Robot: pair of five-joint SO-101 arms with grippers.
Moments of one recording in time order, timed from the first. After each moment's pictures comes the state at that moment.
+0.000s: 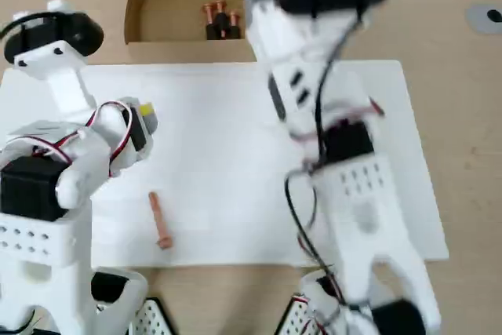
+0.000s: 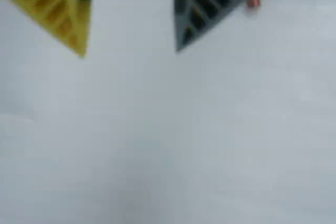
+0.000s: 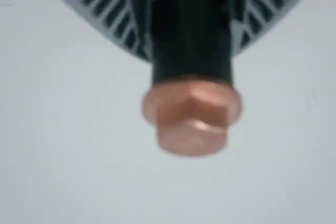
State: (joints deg) left arm 5.8 -39.7 3.1 91.8 13.6; right arm -21.6 -27.9 17.6 8.0 -12.5
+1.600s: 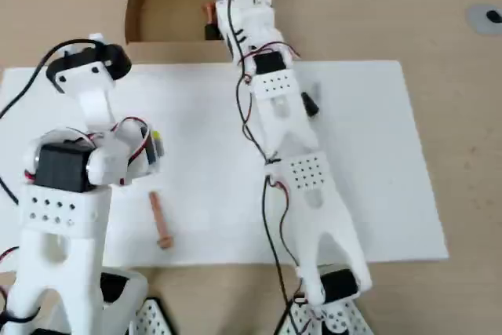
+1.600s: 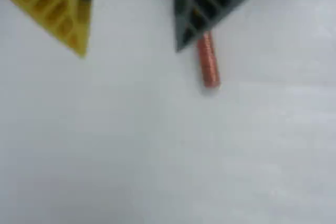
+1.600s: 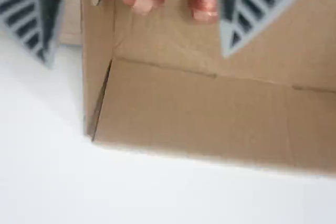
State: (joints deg) left arm 5.8 -39.6 18.2 91.0 10.9; right arm -18.9 81.1 -85.6 21.7 -7.3
